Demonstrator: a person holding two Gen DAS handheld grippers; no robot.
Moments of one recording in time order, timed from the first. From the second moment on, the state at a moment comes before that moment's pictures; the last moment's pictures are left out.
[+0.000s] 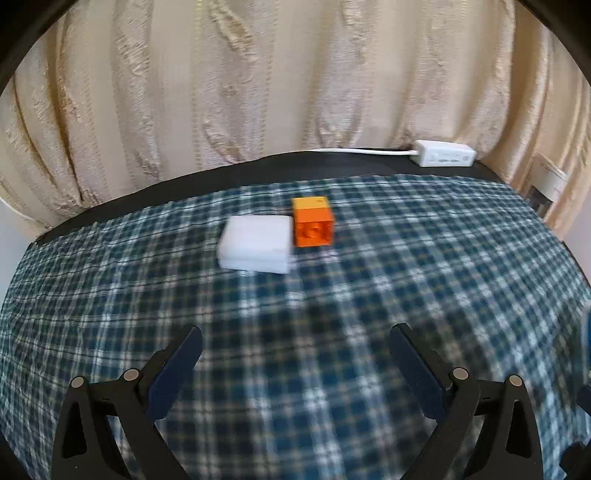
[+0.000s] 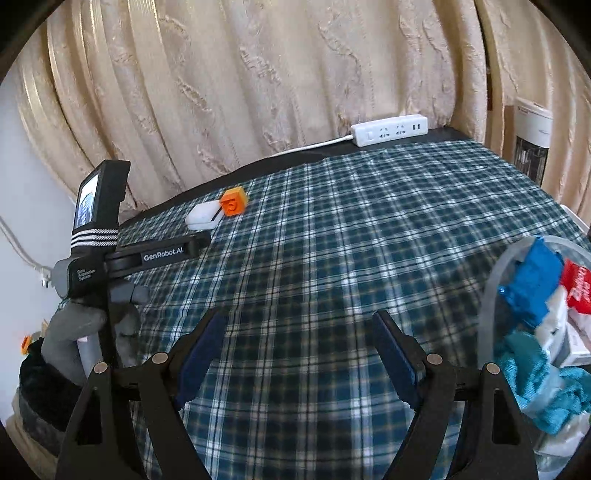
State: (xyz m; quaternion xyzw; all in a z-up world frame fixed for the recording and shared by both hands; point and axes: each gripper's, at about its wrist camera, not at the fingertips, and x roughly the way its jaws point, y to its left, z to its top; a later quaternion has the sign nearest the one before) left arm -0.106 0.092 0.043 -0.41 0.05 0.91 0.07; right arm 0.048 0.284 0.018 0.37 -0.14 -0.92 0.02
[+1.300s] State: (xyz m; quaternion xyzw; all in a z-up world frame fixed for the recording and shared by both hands) left arm -0.204 0.065 0.012 -0.46 0.01 0.89 0.04; right arm -0.042 0.254 -0.001 0.41 -0.13 -0.90 0.03
